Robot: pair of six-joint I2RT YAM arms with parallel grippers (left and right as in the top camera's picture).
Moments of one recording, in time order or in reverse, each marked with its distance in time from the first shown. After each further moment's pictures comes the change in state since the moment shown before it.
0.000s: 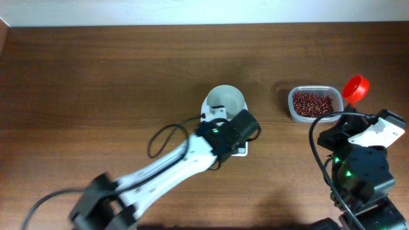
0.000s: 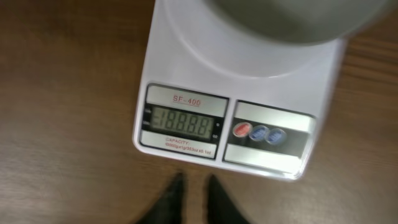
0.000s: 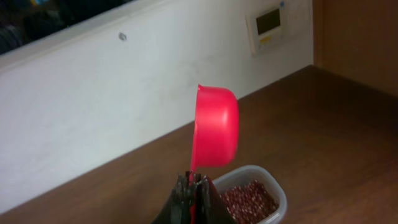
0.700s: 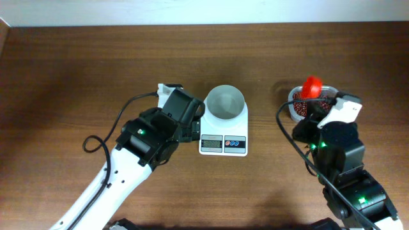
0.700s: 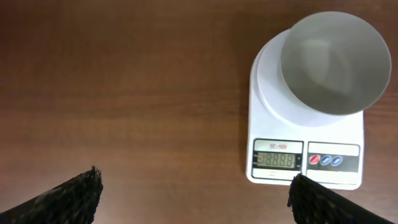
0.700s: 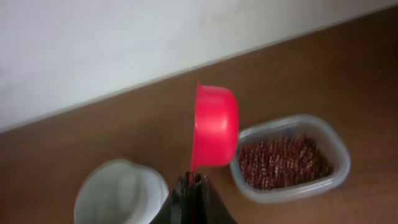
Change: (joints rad) left arm 0.283 -0.344 0.000 -0.117 -0.034 0.455; right arm -0.001 0.178 0.000 -0.045 -0.289 0.000
